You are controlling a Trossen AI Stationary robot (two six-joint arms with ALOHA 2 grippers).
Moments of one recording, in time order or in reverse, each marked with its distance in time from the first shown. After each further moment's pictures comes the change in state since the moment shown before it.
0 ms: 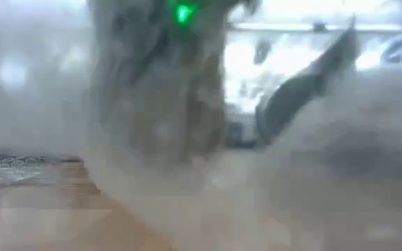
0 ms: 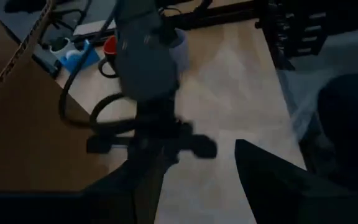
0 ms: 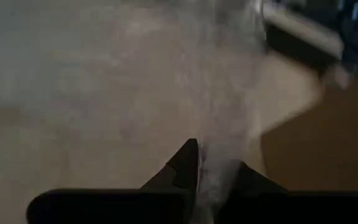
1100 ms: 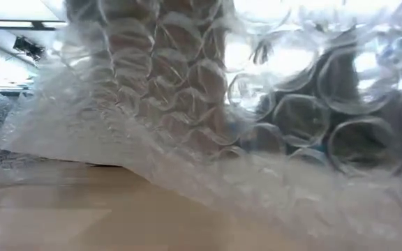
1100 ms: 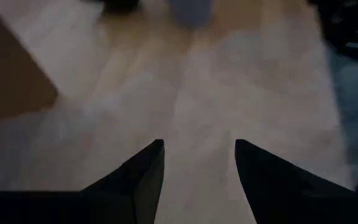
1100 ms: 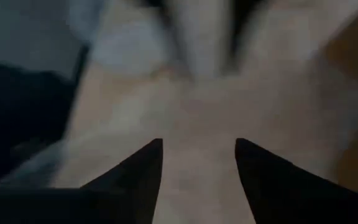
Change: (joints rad) left arm 0.373 0.001 -0.631 0.813 0.335 -0.002; right arm 0.221 -0.372 0.002 -0.585 -0.206 0.370
